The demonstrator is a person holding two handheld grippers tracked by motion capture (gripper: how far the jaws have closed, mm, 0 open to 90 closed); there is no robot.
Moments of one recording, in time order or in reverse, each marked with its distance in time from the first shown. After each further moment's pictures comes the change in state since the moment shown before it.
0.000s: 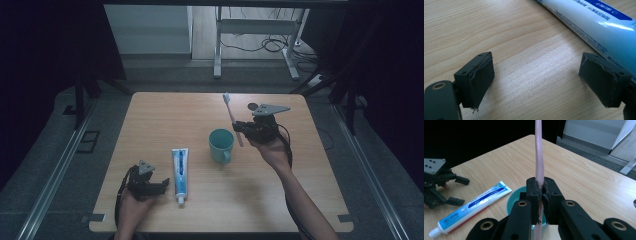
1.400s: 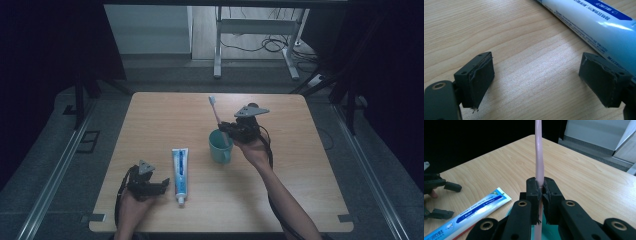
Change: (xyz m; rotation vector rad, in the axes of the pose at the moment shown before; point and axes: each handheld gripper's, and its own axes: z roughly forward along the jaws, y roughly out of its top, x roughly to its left) left arm 0.000 0.000 0.000 0.000 0.000 -0.003; right arm 0.006 -0.011 0.056 -0.009 -0.002 0.003
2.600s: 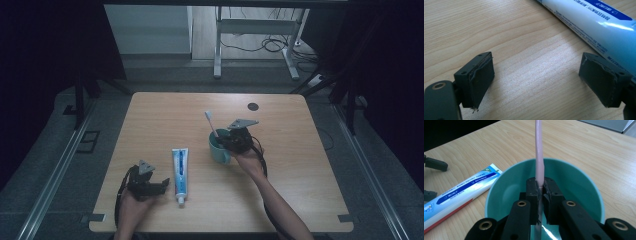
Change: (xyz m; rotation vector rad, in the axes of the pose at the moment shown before) left arm 0.000 0.000 0.000 -0.001 0.000 -0.006; right arm -0.001 -0.046 0.035 0.105 0.003 0.028
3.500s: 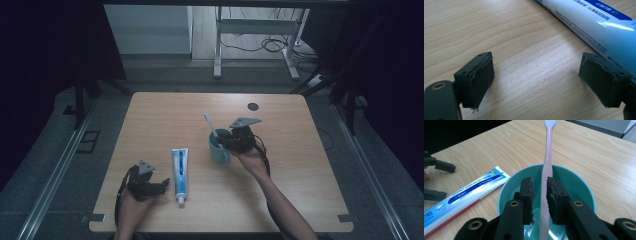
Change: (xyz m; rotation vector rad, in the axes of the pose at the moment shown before) left arm 0.000 0.000 0.000 0.000 0.000 0.000; right arm 0.004 0.010 -0.017 -0.007 0.009 -0.014
